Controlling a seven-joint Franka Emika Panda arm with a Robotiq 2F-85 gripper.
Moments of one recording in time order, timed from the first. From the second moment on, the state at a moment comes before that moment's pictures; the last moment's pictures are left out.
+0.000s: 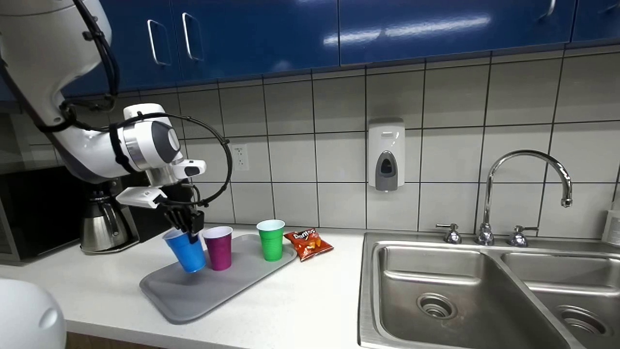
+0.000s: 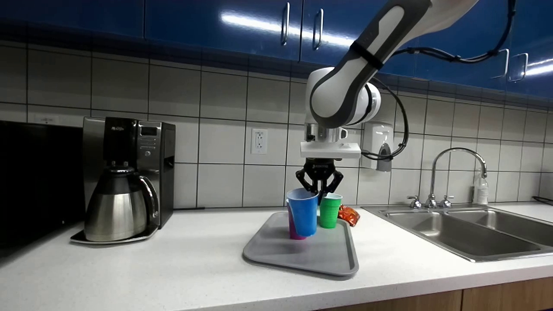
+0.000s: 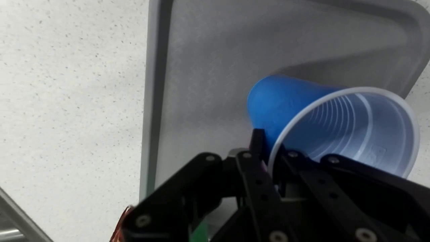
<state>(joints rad) 0.21 0.03 0.13 -2.35 -0.24 2.50 0.74</state>
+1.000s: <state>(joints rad) 0.09 -0.16 0.09 -2.53 -0.23 2.53 0.73</state>
